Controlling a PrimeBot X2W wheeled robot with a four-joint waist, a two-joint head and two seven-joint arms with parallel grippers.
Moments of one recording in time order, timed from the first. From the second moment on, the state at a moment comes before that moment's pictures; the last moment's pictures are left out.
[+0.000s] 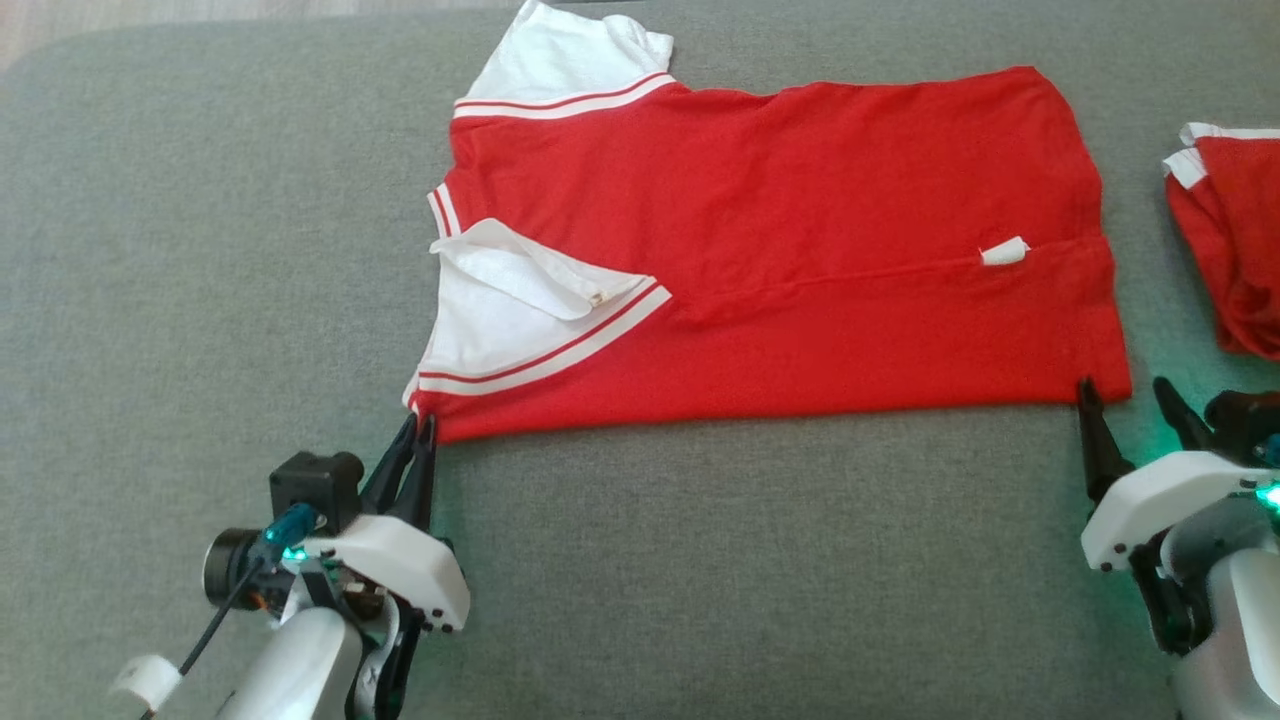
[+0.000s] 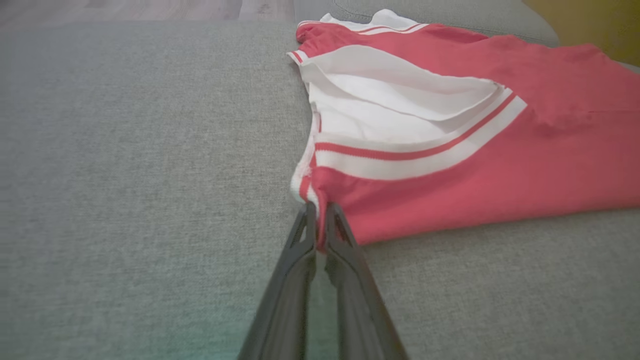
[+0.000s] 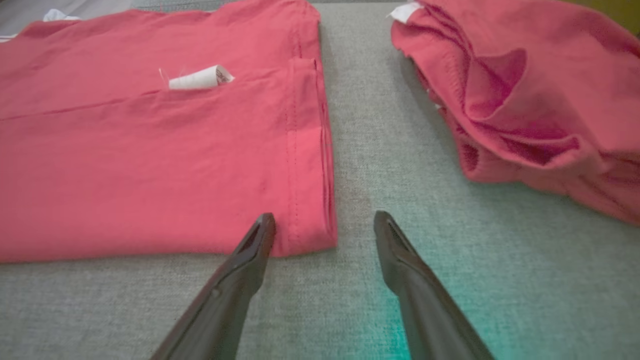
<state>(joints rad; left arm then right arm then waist) -0.22 0.22 -0.42 0.33 -0.45 0.09 0.05 -0.22 -0.20 -0.09 0.47 0.16 0.13 0.06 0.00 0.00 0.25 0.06</state>
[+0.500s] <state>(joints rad) -0.15 0.26 -0.43 0.24 -0.42 0.12 0.02 -0.16 -0.28 0.00 0.40 0.30 0.13 0.12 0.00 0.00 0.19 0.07</state>
